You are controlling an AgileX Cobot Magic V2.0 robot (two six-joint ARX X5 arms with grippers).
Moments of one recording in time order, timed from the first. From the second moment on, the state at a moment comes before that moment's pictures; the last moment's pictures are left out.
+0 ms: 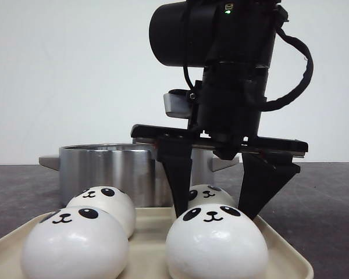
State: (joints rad) left arm -0.43 0.52 1.07 -0.94 0.34 -0.18; right arm 0.86 1.71 1.07 -0.67 0.04 0.71
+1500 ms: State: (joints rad) left arm -0.43 0.52 1.07 -0.96 0.23 -0.17; right arm 0.64 2.08 1.84 -0.76 -0.01 0.52
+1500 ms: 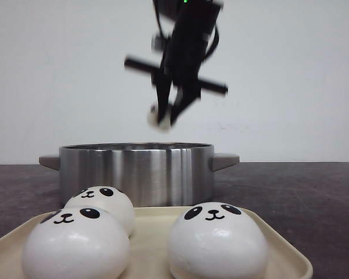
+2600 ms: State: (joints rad) left arm -0.43 0.52 1.07 -1.01 0.23 -0.17; right arm 0.63 2.22 1.84 -0.75 -0.03 0.67
